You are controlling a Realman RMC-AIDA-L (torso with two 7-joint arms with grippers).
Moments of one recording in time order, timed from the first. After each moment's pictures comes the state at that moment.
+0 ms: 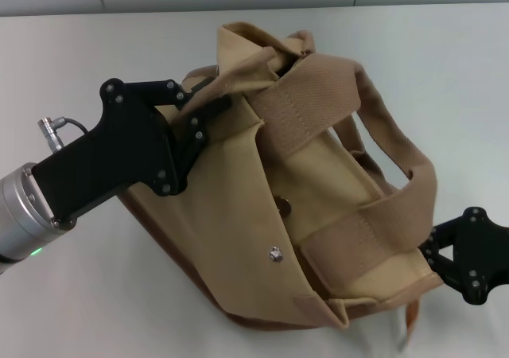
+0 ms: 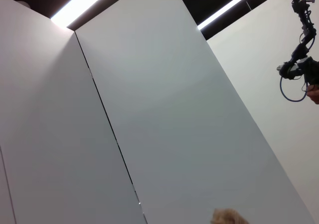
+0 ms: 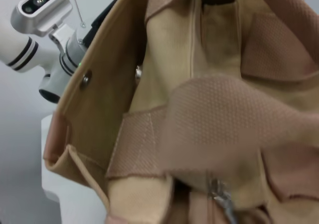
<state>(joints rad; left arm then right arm) -0.51 -2.08 0.71 0.13 1.52 1.93 -0.23 0.20 2.08 -0.91 -0.88 -1.90 -1.72 1.28</state>
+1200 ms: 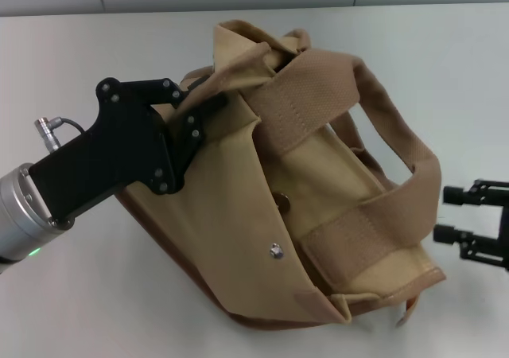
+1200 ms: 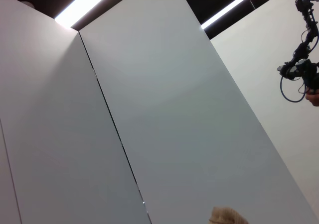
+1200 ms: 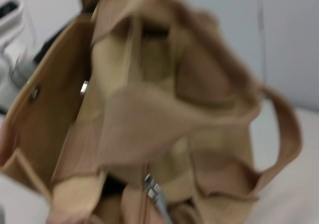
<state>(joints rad) -0.50 -2.08 0.71 0.13 1.51 1.93 -0.23 0.23 2.07 -0.64 -0.88 -2.01 -1.79 1.21</state>
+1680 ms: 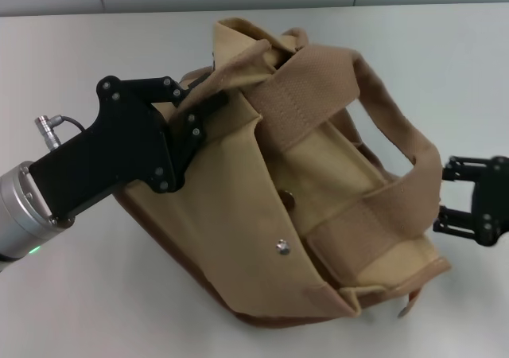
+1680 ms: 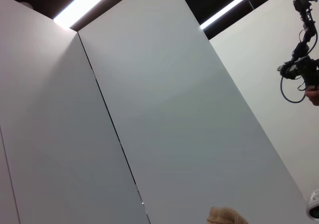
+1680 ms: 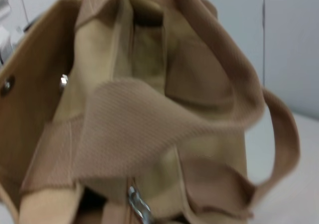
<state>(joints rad) -0.51 -2.08 0.71 0.13 1.51 1.93 -0.23 0.31 2.09 -0.64 -0.82 -2.00 -1.70 1.17</state>
